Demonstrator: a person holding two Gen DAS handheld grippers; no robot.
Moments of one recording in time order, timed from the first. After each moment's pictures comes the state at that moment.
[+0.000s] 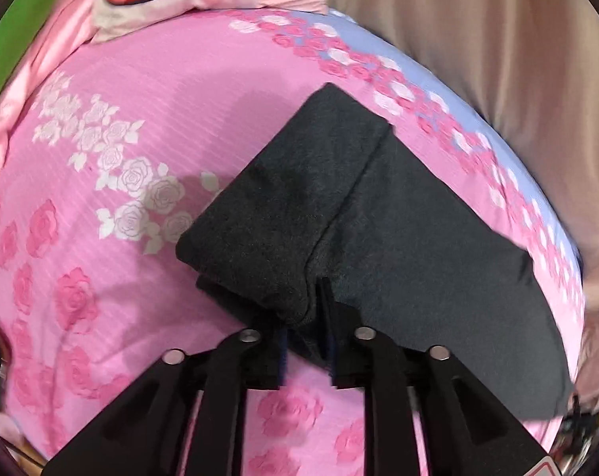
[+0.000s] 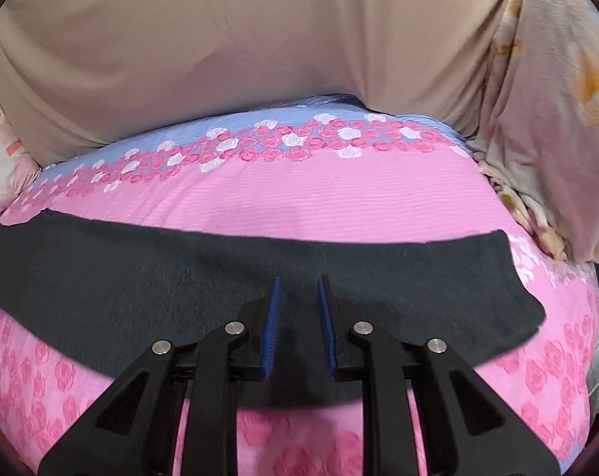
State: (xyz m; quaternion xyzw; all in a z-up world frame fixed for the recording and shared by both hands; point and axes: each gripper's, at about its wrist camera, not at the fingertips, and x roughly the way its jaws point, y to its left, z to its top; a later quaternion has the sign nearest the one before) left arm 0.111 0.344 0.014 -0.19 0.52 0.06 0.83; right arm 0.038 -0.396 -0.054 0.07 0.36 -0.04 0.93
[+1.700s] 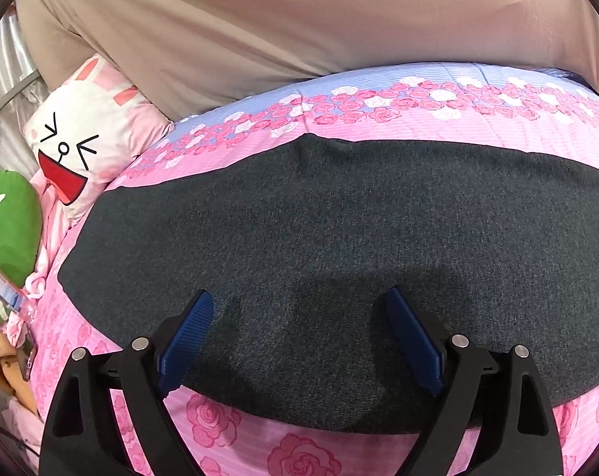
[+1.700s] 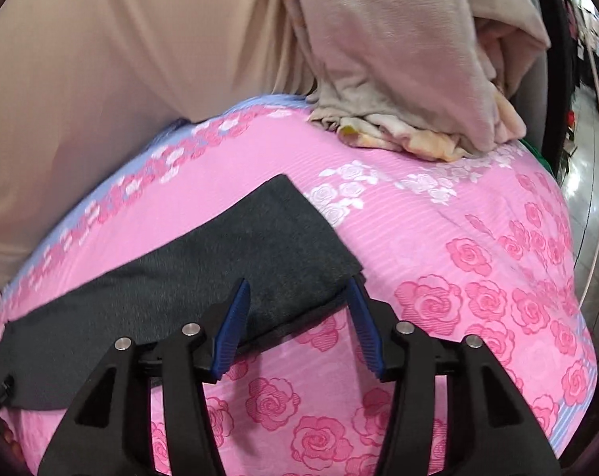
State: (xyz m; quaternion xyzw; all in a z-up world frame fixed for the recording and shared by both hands) left arm 0.089 -0.007 -0.061 0.14 0.40 0.11 0.90; right arm -0.033 -0.543 -0.099 0.27 0.32 -0.20 0.89
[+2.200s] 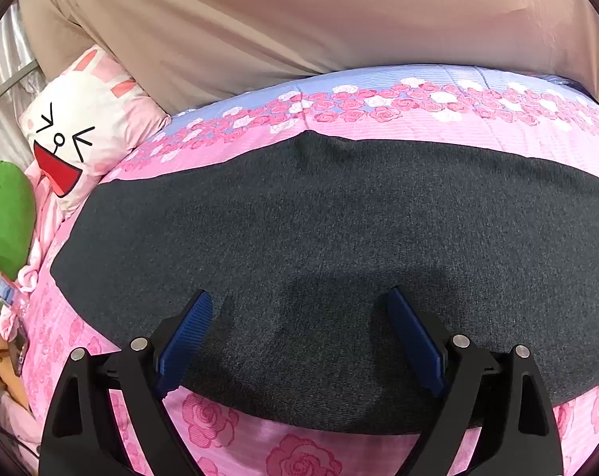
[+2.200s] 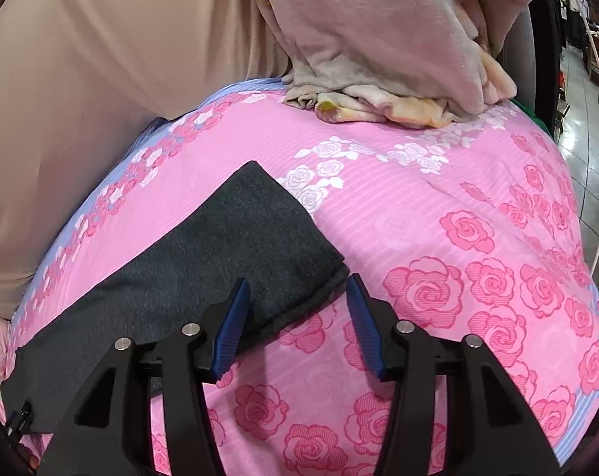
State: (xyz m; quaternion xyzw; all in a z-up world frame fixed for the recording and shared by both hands) left arm 0.092 -0.002 -0.063 0.13 0.40 0.10 0.90; right arm -0.022 -0.555 -0.114 0.30 0.35 -0.21 0.86
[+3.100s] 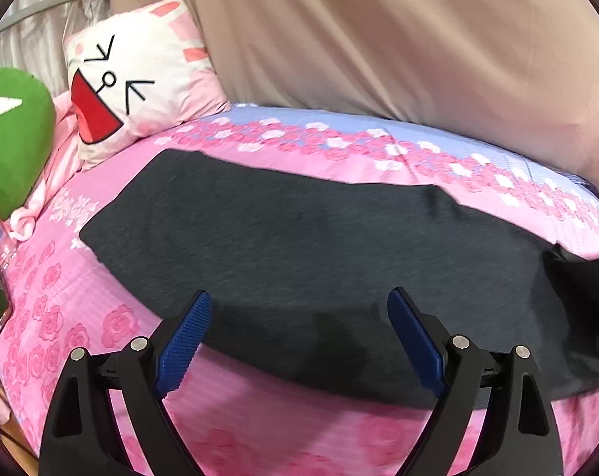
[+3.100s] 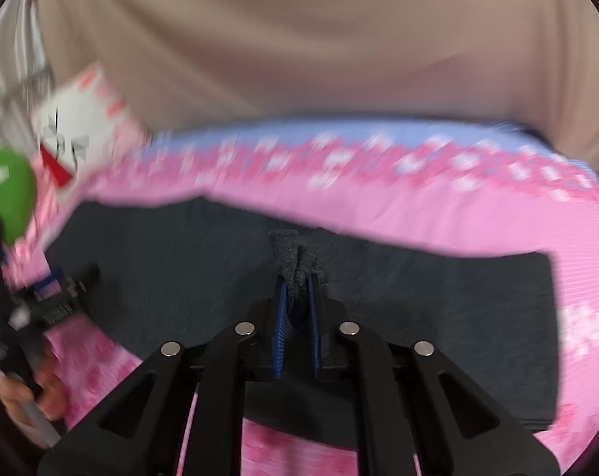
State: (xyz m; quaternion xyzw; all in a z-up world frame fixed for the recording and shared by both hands) left arm 0.062 0.132 -0.030 -0.01 0.35 0.10 0.93; right arm 0.103 -0.129 -0.054 0.04 0.38 0.12 0.91
